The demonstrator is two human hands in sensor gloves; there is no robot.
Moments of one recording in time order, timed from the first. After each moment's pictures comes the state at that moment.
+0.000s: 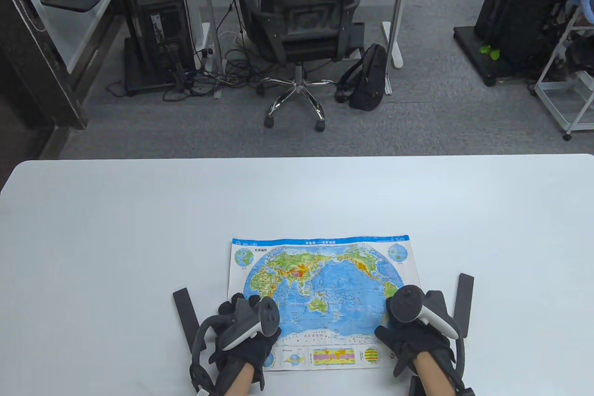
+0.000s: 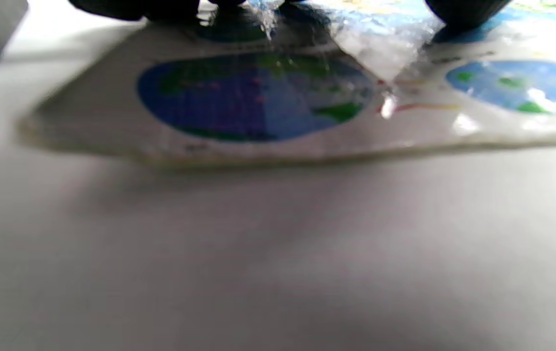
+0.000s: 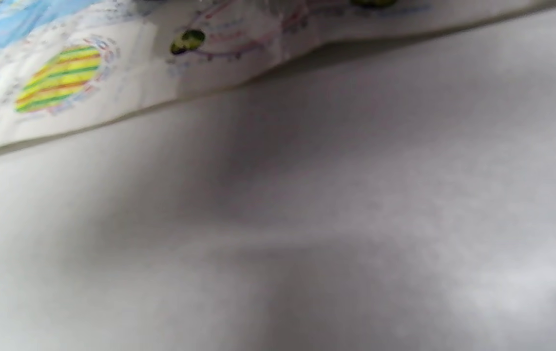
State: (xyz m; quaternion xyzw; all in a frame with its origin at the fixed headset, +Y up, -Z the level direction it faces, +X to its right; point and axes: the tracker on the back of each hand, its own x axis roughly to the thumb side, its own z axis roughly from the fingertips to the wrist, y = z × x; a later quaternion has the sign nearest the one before) left_hand -0.118 -0.778 -0.309 -0.23 -0.03 -0.03 0.97; right_hand 0.216 -0.779 -0.320 0.01 0.31 0.94 0.15
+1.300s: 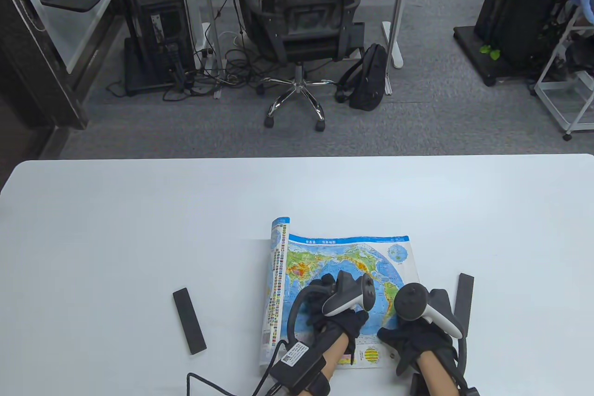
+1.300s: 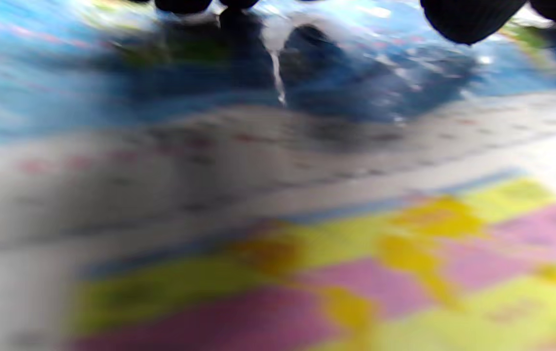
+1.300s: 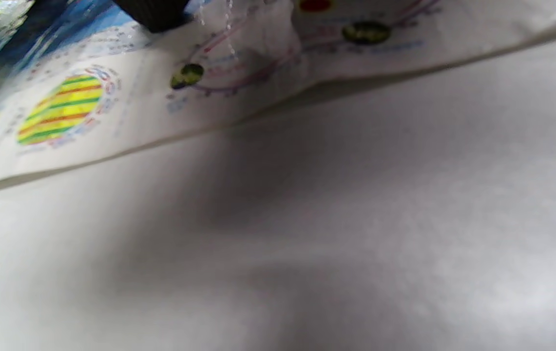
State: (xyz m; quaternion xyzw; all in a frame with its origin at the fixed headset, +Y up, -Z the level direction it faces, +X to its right) left_hand 0.064 -0.766 -0.354 -0.26 -0.13 -0.02 0.96; right_hand 0.220 -0.776 -0.322 0.01 0.29 0.94 0.16
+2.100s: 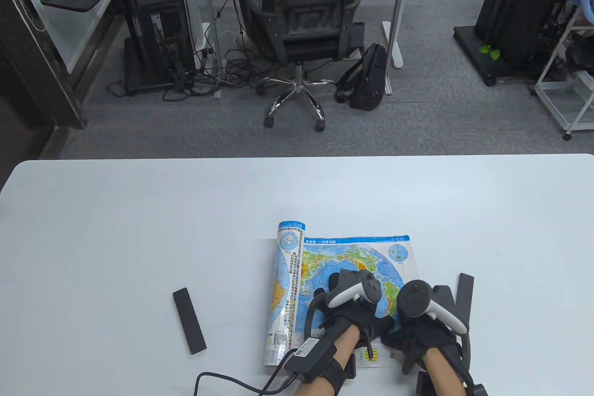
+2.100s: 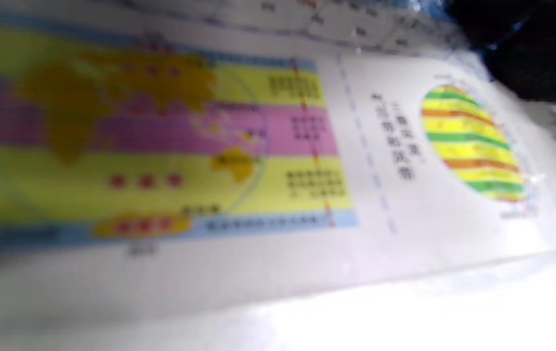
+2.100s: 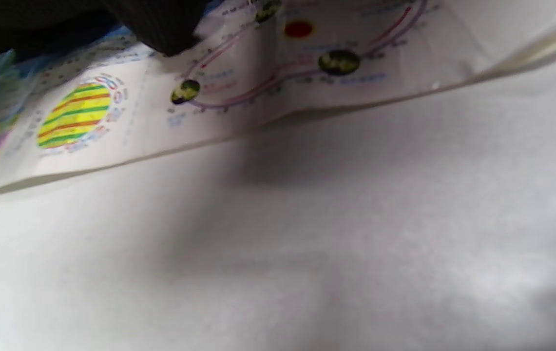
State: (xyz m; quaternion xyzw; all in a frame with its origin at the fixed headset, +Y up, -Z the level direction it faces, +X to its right) left_hand 0.076 -0.797 -0.366 -0.42 -0.12 0.10 0.89; right_hand 0.224 -0.768 -0.325 0.03 0.32 0.94 0.15
